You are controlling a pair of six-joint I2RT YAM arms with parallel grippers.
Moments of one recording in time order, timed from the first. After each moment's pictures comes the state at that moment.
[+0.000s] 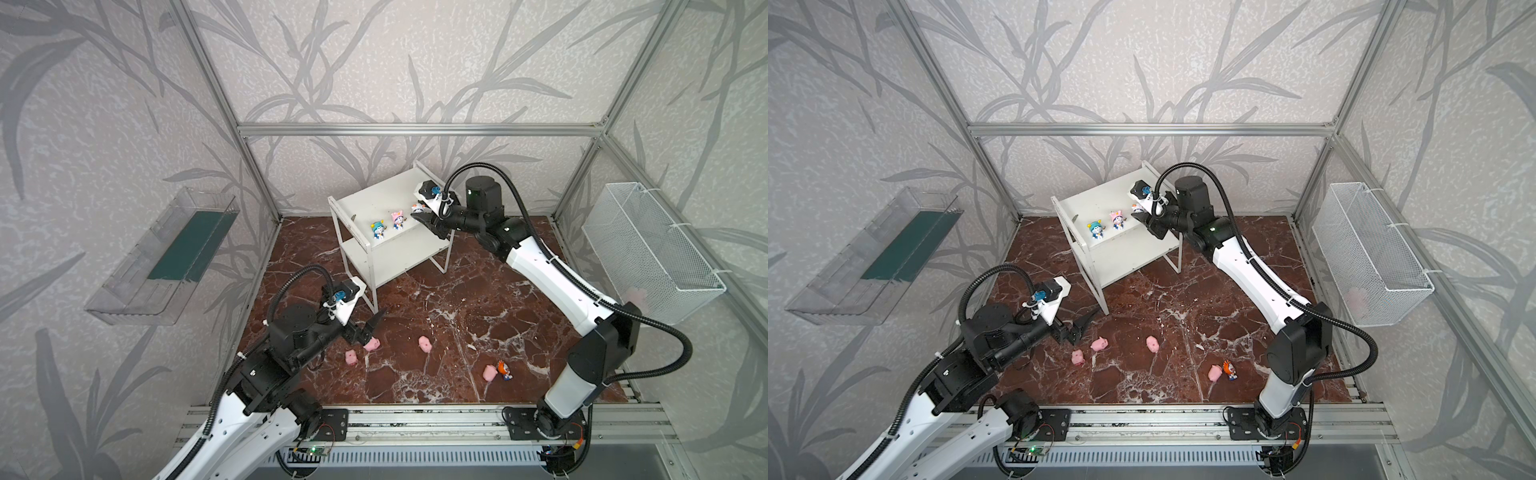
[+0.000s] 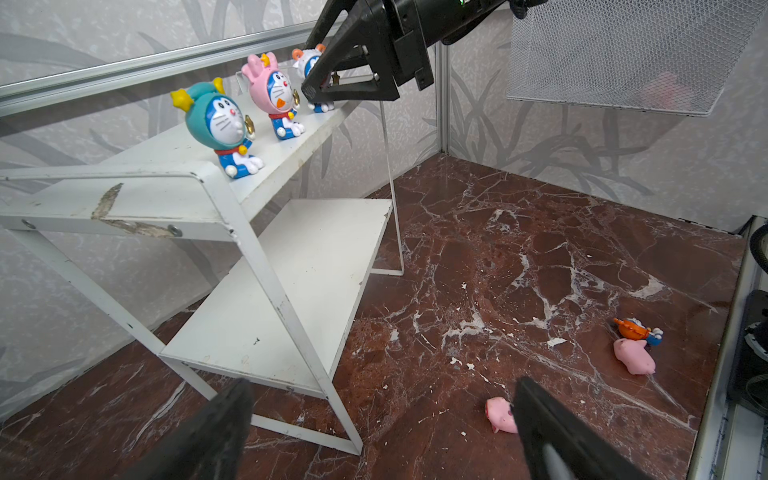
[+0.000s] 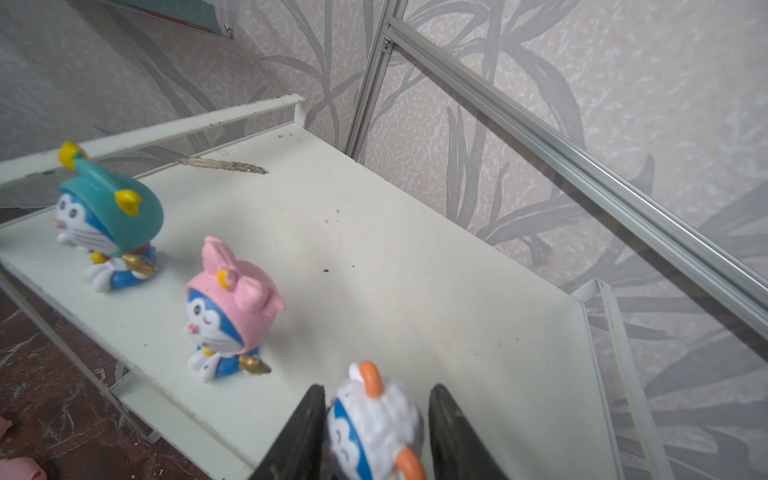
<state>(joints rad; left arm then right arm) -0.64 0.55 0.76 -0.42 0.05 0.16 0.54 1.71 1.74 -0.31 -0.38 -0.46</state>
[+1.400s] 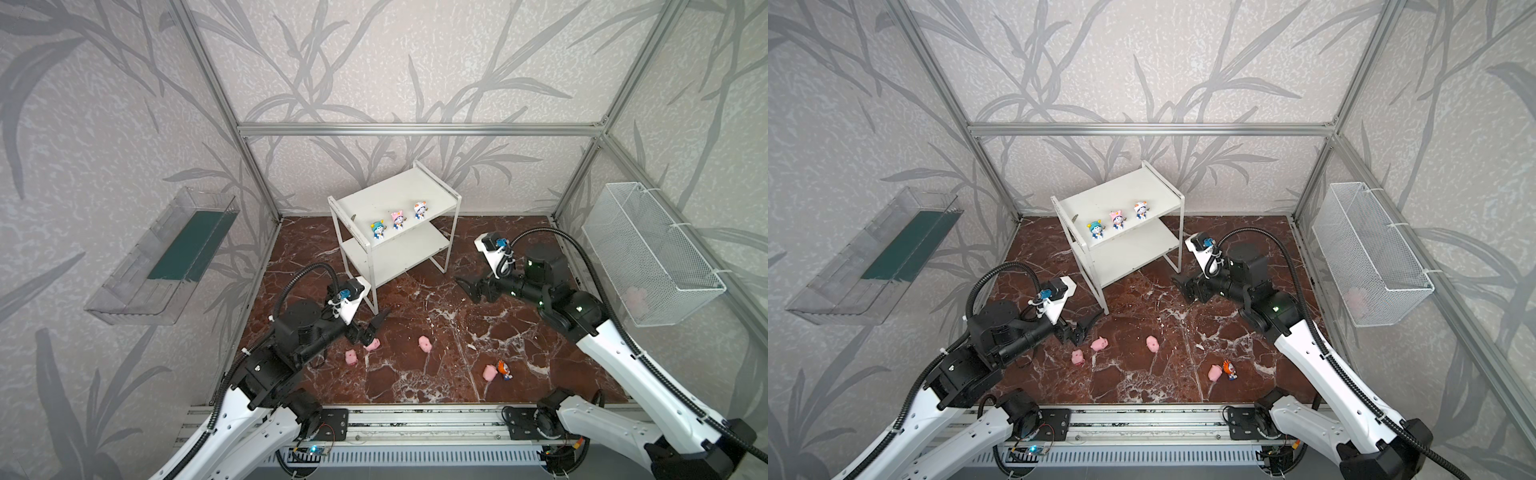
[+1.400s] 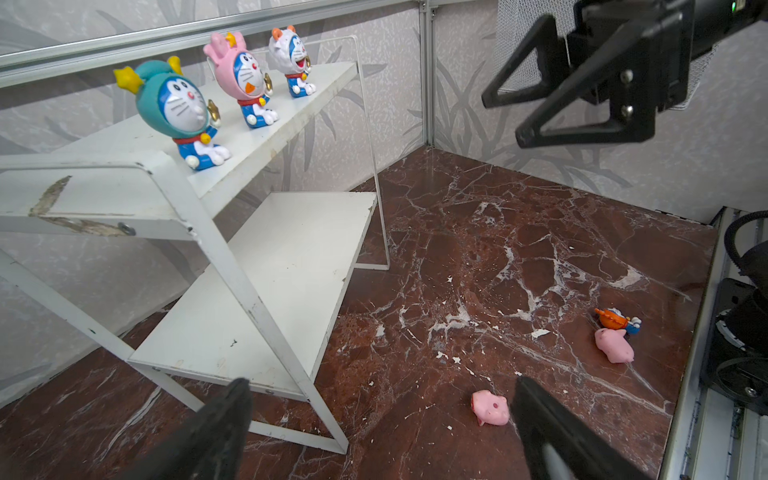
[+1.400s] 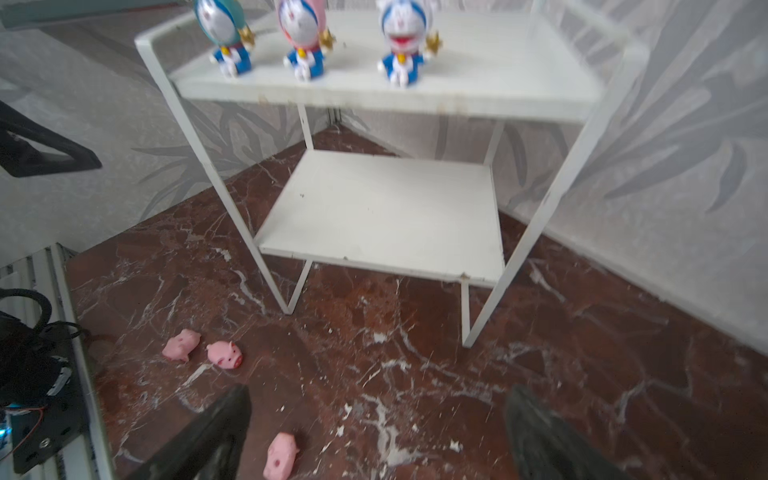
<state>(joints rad) -0.64 0.59 0.76 -0.41 0.10 0.14 0.51 0.99 0.99 -0.48 -0.22 0.02</state>
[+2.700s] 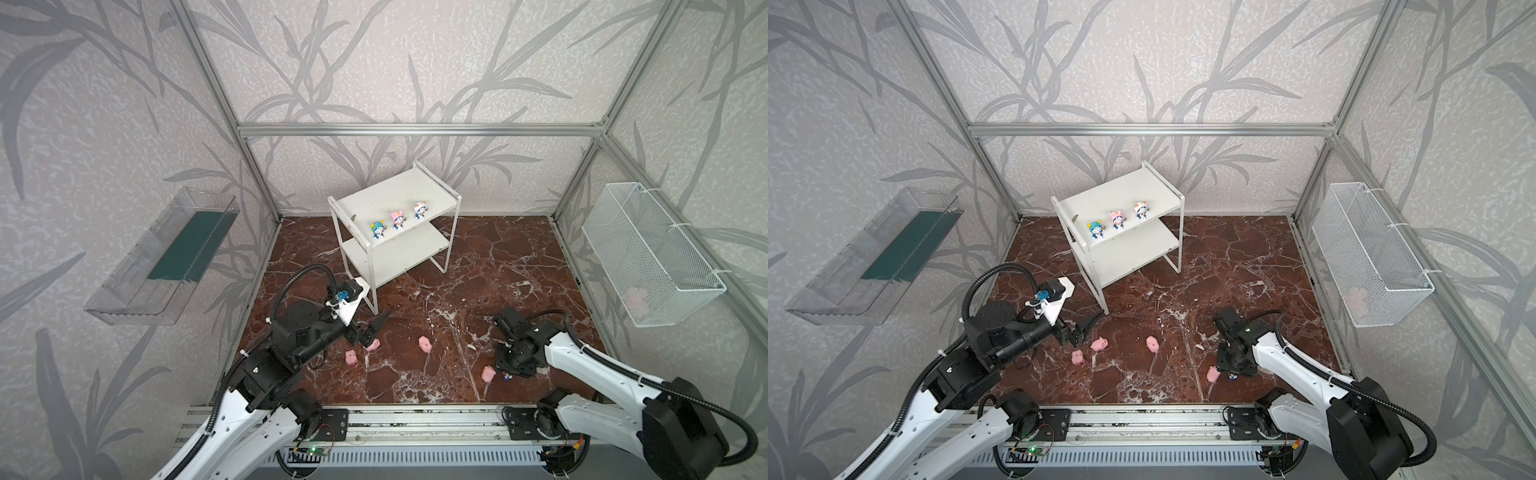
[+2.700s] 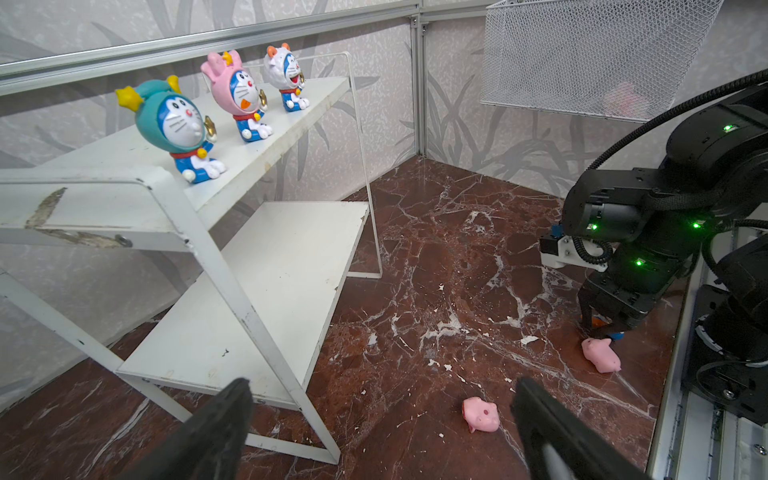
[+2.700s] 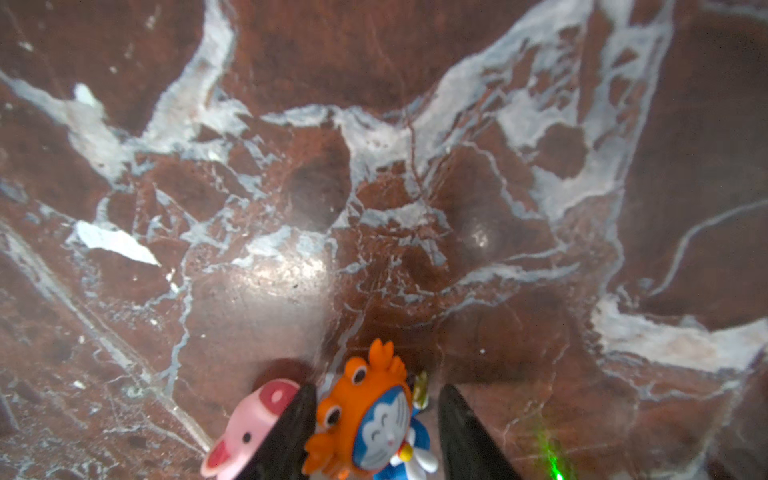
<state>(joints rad) -0.64 0.57 0.76 -0.41 0.12 0.14 0.52 1.12 0.52 -0.88 -0.02 0.75</state>
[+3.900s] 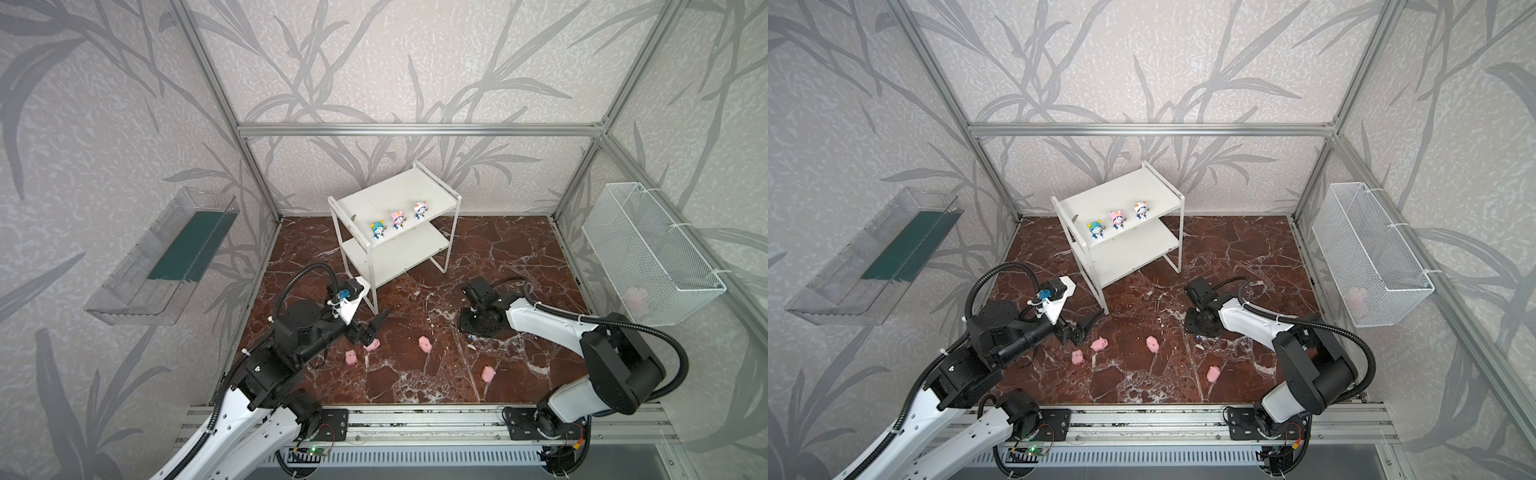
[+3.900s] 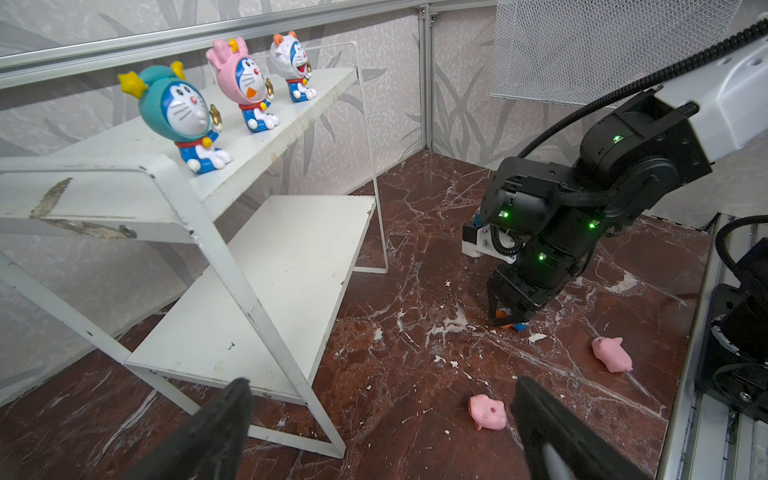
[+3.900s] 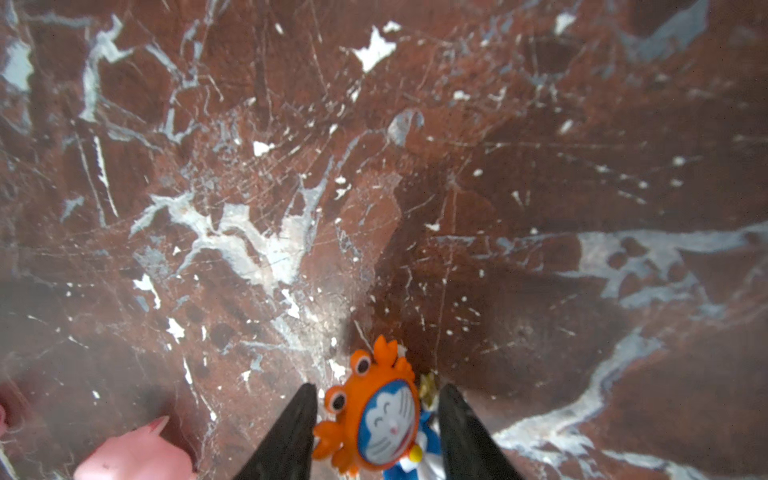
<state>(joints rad) -0.64 0.58 0.75 -0.41 0.10 0.14 0.58 1.52 0.81 -0.52 -0.03 0.76</state>
